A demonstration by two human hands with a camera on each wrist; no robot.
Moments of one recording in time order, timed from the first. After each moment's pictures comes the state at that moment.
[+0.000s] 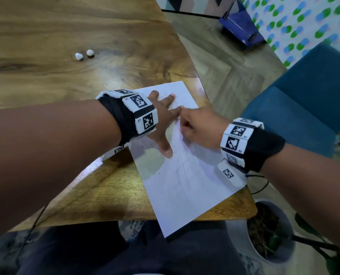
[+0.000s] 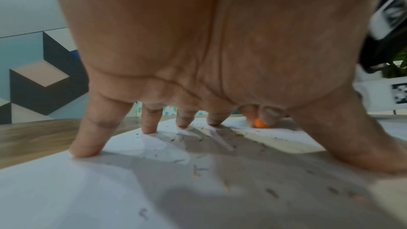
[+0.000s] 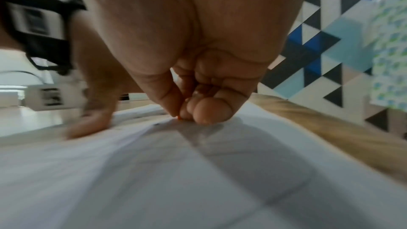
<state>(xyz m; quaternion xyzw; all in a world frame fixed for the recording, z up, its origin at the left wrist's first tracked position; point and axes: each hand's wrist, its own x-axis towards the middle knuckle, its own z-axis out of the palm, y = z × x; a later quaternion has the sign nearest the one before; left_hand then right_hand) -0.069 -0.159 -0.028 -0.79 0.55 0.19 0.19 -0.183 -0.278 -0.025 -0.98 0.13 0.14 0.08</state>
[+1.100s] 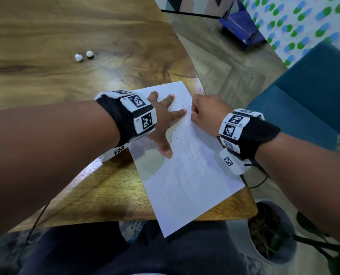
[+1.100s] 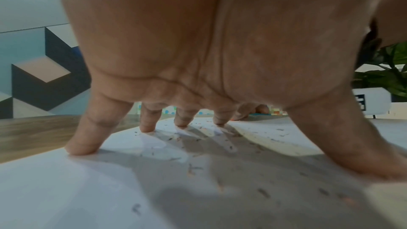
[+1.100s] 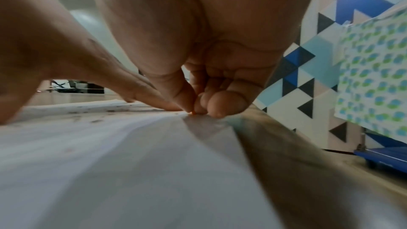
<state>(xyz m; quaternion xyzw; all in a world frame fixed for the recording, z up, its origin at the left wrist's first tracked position) -0.073 -0.161 -0.025 -0.79 0.54 0.21 0.19 -0.168 -0.305 -0.029 -0.97 0.22 0.10 0.01</state>
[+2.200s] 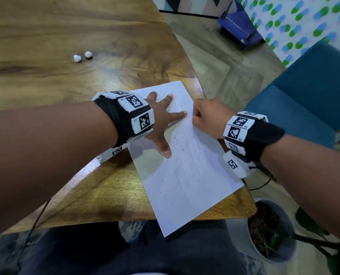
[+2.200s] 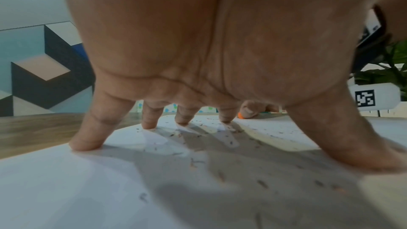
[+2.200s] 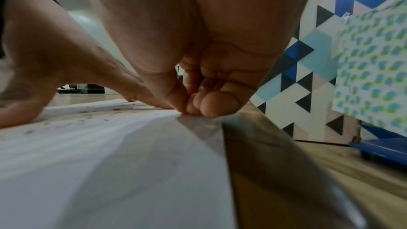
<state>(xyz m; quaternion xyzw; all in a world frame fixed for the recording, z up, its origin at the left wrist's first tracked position) -0.070 -0.159 -0.028 -0.79 0.55 0.21 0.17 -0.182 -0.303 -0.021 -0.97 0.21 0.12 0.05</state>
